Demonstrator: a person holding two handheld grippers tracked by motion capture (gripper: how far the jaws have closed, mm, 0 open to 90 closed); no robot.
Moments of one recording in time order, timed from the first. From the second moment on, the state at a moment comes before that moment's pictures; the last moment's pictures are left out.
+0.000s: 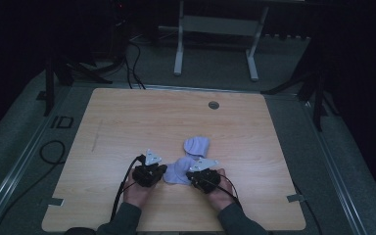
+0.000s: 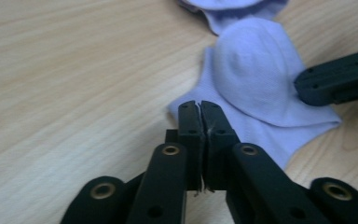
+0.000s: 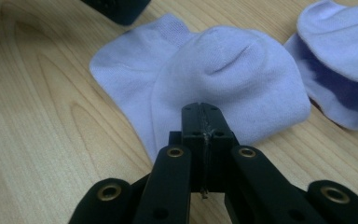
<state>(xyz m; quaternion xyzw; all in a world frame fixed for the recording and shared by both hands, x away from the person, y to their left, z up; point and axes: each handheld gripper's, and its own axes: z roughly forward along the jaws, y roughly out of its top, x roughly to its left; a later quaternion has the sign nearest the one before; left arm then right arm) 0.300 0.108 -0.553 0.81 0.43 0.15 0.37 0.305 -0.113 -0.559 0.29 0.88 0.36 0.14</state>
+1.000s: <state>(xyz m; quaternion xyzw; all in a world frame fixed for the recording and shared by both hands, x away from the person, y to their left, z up) 0.298 0.101 -0.560 0.81 0.44 0.12 0.36 0.307 -0.130 -0.555 0.32 0.88 0.33 0.14</state>
